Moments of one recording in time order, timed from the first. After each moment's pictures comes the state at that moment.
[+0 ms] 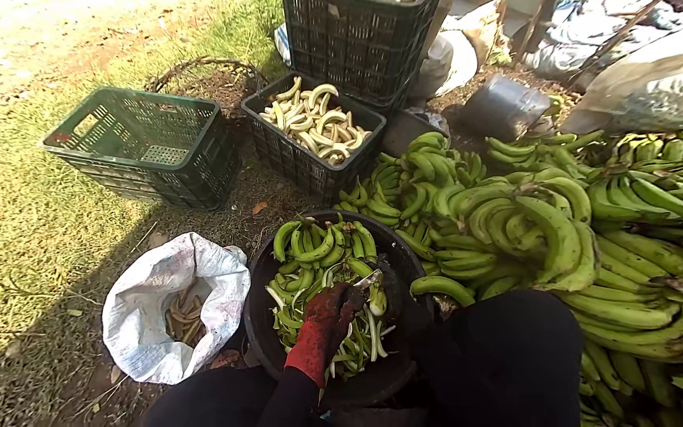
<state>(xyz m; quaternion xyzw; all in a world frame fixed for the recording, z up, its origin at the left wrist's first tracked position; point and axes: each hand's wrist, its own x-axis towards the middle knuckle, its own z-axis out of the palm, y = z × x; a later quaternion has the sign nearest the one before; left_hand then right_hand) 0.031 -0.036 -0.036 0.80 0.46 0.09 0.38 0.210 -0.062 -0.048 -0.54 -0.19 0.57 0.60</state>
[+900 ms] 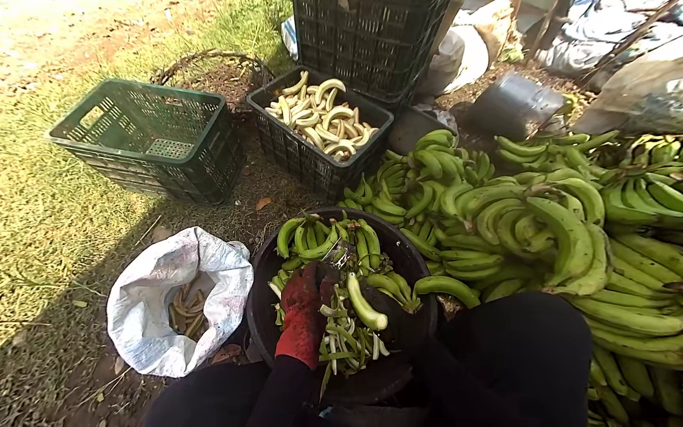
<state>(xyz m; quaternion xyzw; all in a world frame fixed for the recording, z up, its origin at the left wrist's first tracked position) 0.019 -0.009 -0.010 0.75 0.60 0.12 0.26 0.189 -0.084 -0.064 -0.47 -0.12 0.73 0.48</state>
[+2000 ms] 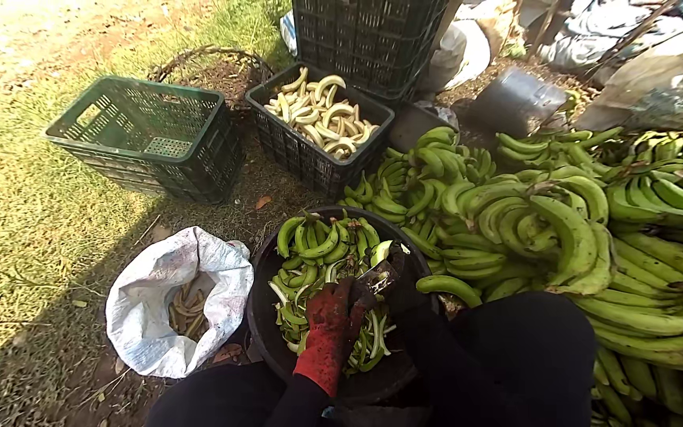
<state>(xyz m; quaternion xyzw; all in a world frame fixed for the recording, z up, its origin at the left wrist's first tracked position) 0.039 -0.053 -0.013 0.81 0.50 0.18 0.26 0.207 -0.015 -0.038 -0.55 0.03 0.43 0.71</state>
